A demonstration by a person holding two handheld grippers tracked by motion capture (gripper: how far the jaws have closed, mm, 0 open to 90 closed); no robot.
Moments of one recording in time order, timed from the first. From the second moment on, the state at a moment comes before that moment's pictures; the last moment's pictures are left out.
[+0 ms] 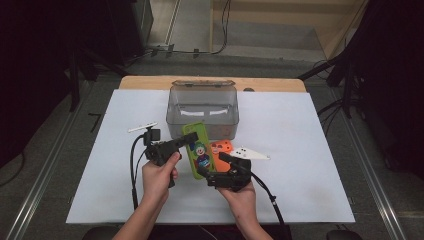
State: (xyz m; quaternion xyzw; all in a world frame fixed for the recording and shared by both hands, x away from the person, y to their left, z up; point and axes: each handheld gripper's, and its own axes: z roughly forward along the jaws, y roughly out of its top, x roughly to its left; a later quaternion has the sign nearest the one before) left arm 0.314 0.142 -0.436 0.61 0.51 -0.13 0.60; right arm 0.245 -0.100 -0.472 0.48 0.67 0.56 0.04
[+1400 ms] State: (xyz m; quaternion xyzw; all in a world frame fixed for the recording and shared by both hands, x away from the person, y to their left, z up) left arm 0.323 0.137 -0.435 0.67 0.36 -0.20 0.62; right arm 0.270 -0.134 -0.467 0.40 0.68 0.62 -0.03
